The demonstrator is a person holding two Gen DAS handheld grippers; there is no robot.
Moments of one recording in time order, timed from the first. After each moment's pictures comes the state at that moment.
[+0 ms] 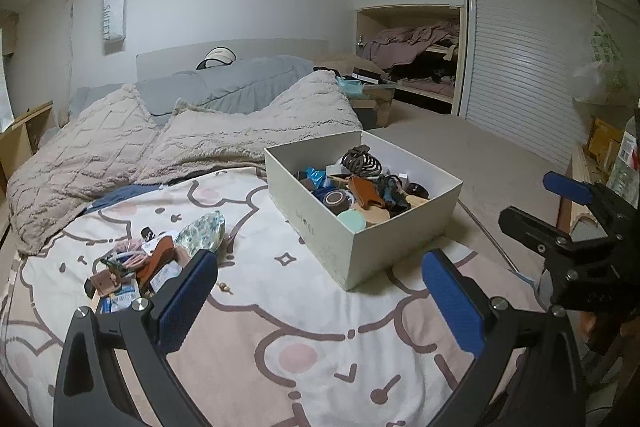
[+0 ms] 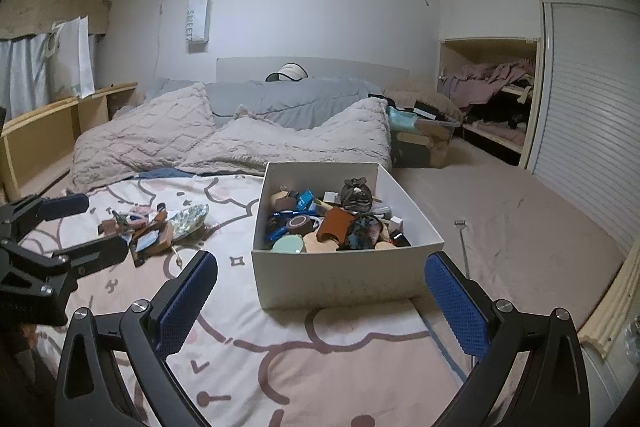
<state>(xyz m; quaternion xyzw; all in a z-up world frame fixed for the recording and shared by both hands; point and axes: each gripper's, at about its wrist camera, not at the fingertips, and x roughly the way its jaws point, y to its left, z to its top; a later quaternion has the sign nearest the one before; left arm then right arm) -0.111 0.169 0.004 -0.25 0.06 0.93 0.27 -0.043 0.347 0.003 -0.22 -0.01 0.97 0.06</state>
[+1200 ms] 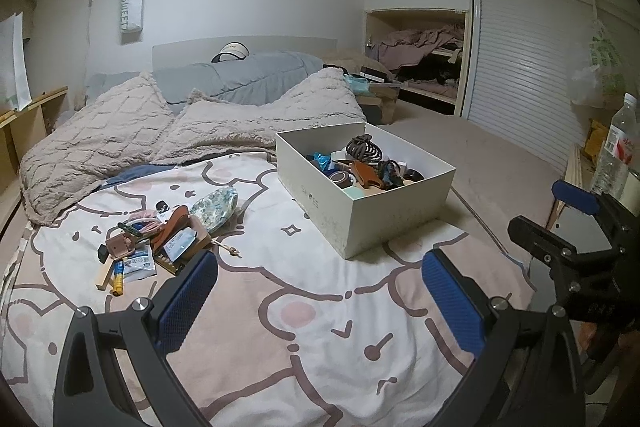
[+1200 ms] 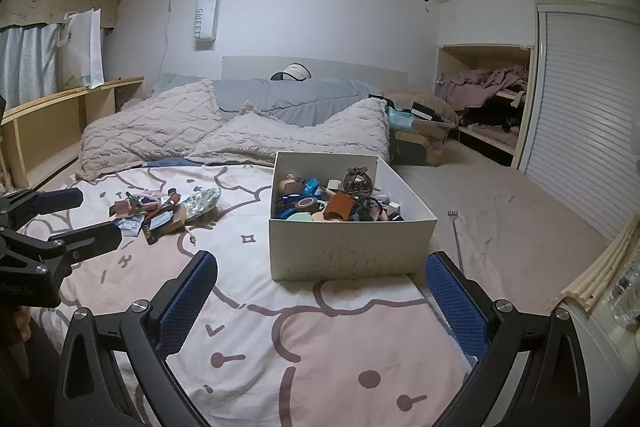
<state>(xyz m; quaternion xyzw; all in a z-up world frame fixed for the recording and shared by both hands) -0.063 0.141 -0.005 -0.25 0.04 0.93 0.25 0.004 0.322 -0.005 -0.21 -0.02 0.97 0.06</state>
